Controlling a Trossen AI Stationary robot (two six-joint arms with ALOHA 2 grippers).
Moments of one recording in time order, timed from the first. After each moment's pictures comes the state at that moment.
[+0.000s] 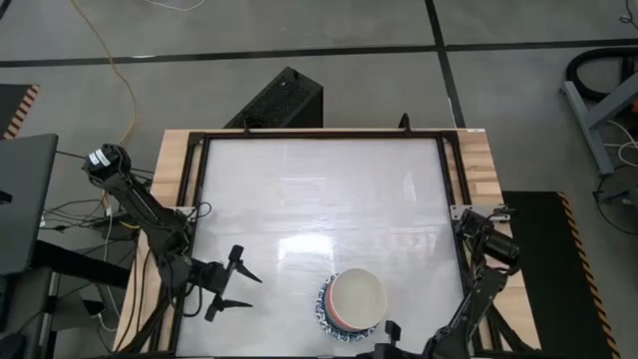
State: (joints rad) left arm -0.89 1.09 0.44 0.45 -0.56 -0.08; right arm 1.04 2.07 1.61 -0.49 0.87 1.13
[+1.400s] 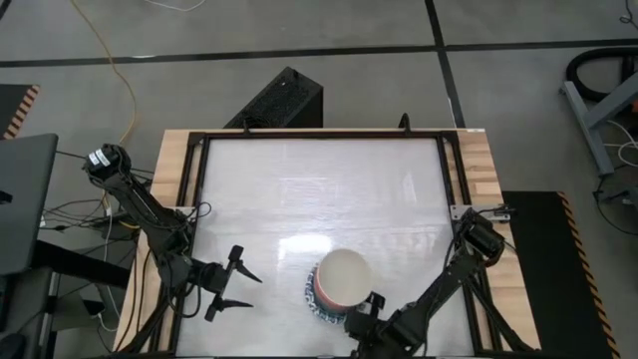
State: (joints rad) left arm -0.89 1.09 0.44 0.45 -0.56 -0.04; right arm 0.82 2.08 1.58 -0.69 0.54 1.07
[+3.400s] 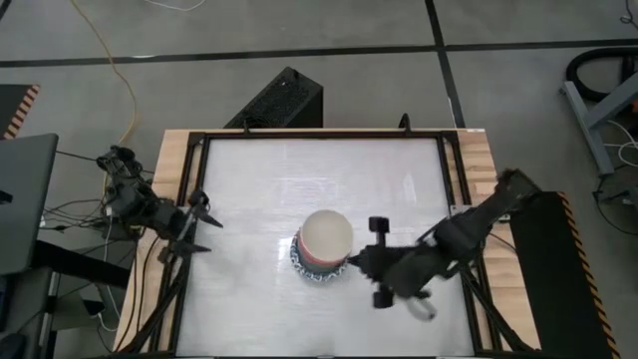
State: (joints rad) left arm -0.82 0.21 0.44 -0.08 -0.51 0.02; right arm 0.61 1.61 1.76 -0.97 0.61 0.31
